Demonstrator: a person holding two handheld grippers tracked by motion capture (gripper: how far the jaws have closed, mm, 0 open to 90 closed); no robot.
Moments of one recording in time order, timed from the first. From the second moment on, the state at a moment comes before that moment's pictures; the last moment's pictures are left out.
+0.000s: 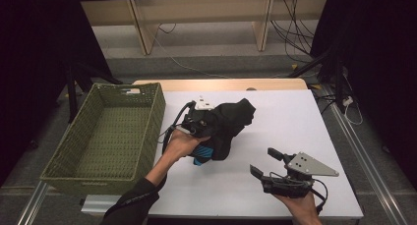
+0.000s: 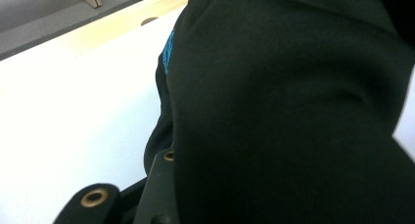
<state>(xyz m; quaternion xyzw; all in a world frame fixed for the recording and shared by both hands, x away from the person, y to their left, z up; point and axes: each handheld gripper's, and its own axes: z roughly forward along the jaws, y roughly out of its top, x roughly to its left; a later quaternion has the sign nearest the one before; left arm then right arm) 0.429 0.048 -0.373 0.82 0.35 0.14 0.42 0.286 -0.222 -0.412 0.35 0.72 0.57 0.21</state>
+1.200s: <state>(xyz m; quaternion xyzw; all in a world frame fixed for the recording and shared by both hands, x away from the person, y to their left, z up) 0.441 0.038 -0.401 0.85 0.37 0.11 0.37 0.286 -0.221 -0.413 0.35 0.72 0.57 0.20</state>
